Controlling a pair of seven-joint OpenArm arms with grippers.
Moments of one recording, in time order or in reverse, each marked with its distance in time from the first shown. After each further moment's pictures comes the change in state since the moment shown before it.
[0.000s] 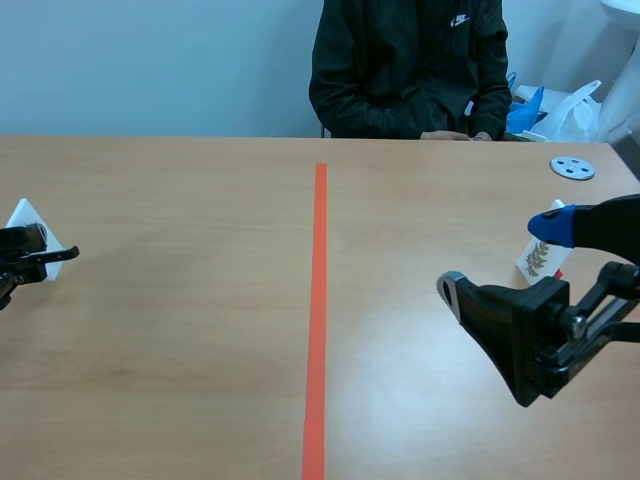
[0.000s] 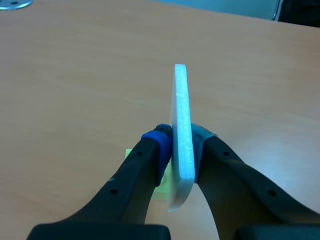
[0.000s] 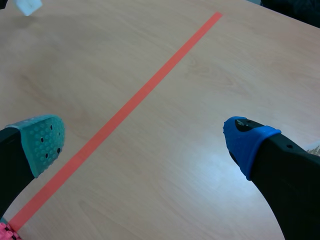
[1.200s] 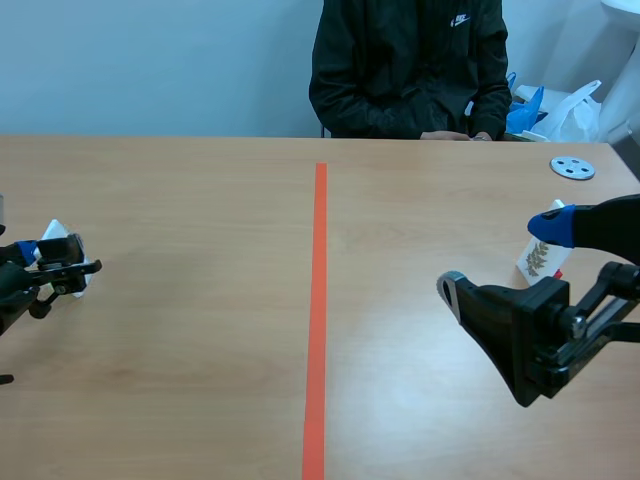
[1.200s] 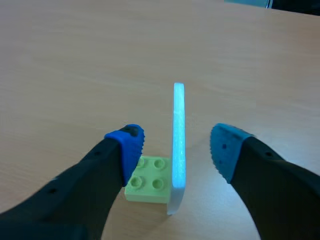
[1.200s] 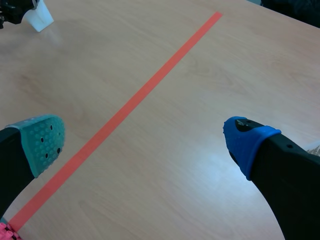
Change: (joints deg) left arm 0.0 2.5 1.3 -1.7 1.9 0.3 -2.4; right arm 0.0 0.0 0.0 0.0 0.0 0.0 0.0
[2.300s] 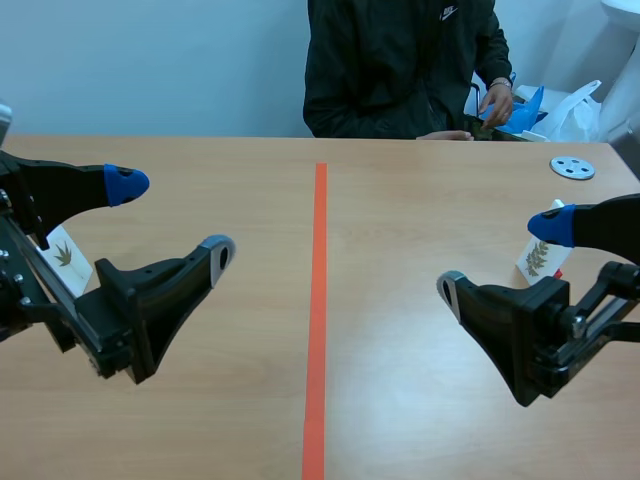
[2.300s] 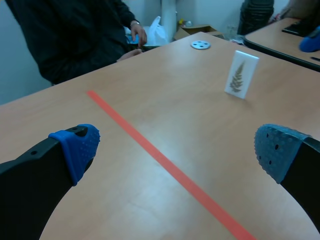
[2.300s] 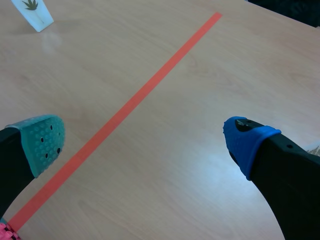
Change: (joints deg) left arm 43.2 -13.1 0.0 77.0 3.0 -12.4 15.1; right arm 0.0 0.0 0.0 0.0 -0.1 0.0 0.1
